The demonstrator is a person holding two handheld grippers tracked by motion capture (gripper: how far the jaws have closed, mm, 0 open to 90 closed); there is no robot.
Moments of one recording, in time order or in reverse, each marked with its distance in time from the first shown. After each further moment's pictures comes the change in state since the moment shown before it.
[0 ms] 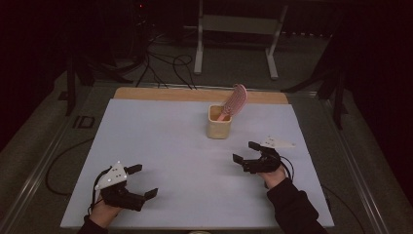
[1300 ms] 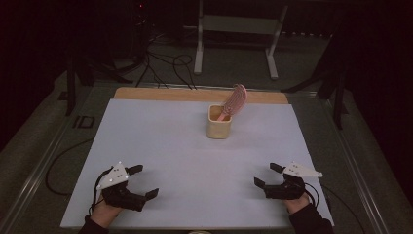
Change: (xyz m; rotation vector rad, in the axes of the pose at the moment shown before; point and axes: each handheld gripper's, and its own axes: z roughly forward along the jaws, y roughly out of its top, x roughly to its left) left arm -0.001 -0.001 0.003 0.015 -0.001 0.004; right arm 0.001 -0.057 -0.073 0.012 -0.065 -0.038
